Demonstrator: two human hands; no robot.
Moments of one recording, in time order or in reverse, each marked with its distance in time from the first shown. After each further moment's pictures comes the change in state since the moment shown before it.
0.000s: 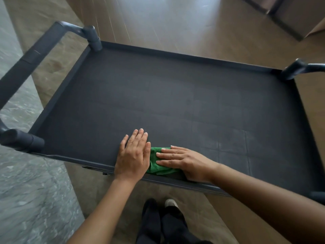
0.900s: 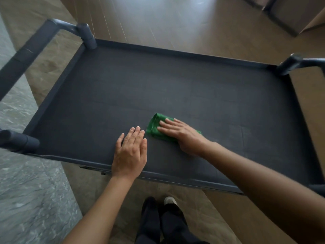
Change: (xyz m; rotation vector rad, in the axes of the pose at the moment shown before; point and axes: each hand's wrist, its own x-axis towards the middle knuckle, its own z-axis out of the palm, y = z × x) left_hand 0.001 0.002 0.001 -0.007 0.042 -0.011; right_hand 0.029 0.034 -0.024 -0.066 0.129 0.246
